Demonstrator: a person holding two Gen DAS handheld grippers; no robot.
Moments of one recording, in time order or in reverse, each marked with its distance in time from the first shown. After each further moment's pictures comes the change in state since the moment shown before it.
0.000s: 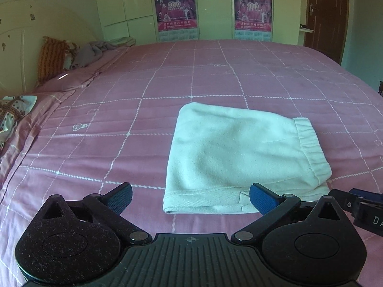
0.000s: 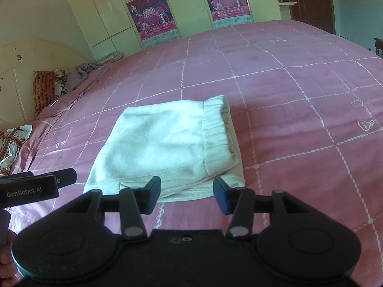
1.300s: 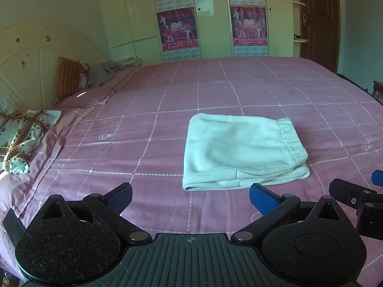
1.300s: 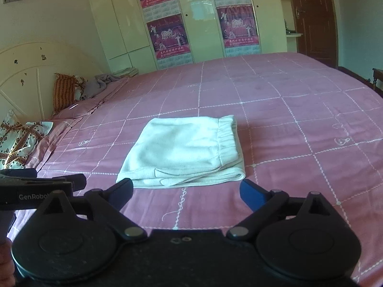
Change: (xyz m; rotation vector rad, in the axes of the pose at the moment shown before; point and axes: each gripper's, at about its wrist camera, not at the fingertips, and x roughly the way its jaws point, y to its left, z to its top) left arm -0.121 0.016 -0.045 0.048 -0.111 0.035; right arm -0.113 0.042 -0.042 -0.093 -0.139 -0.015
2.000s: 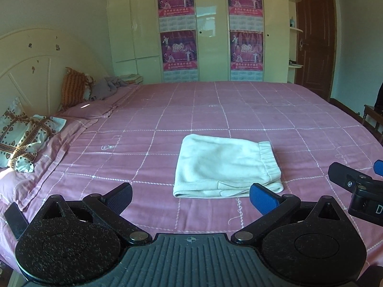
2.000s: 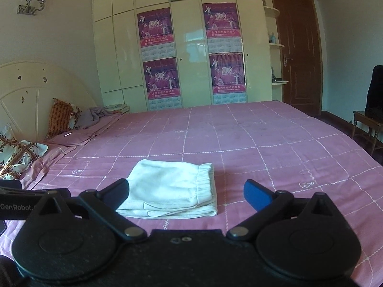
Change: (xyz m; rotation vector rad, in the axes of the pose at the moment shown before) left arm -0.076 -0.006 -0.010 -0.063 -0.098 -0.020; right arm -0.080 0.002 0.006 -0.072 -0.215 -0.080
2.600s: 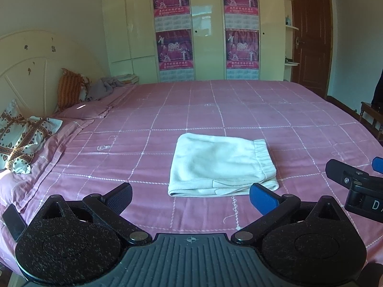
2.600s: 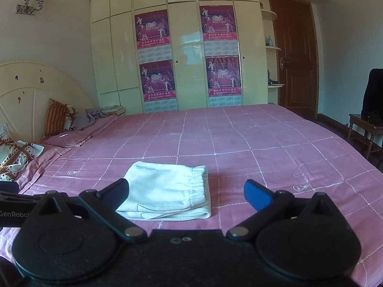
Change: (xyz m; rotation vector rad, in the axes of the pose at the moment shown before) left arm -0.001 -0.008 0.000 0.011 0.004 -0.016; right arm -0.005 -0.002 -0.002 -0.006 -0.006 -0.020
